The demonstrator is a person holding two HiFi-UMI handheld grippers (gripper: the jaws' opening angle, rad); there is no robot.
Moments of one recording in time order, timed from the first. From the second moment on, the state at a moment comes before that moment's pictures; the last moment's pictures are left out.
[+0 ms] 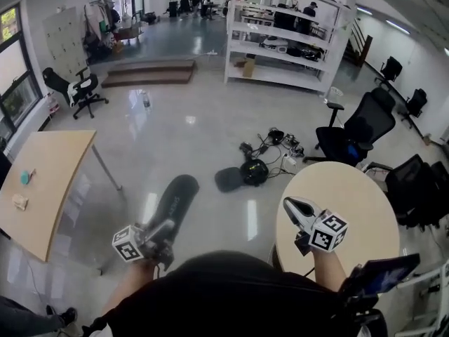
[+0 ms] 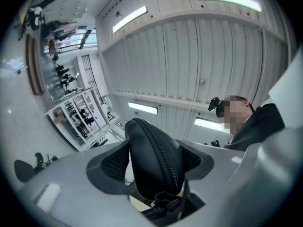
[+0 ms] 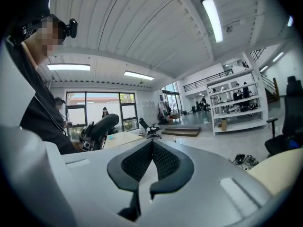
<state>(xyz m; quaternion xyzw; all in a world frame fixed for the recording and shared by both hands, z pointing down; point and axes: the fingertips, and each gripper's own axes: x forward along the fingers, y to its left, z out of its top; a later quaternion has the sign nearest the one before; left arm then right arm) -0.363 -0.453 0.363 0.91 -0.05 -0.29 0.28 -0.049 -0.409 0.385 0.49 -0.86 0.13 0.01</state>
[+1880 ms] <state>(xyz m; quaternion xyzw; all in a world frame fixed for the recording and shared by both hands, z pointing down) 0.208 -0.516 0.406 0.80 0.45 0.03 0.40 0.299 -0.246 0.487 0.86 -0.46 0.17 -0.11</state>
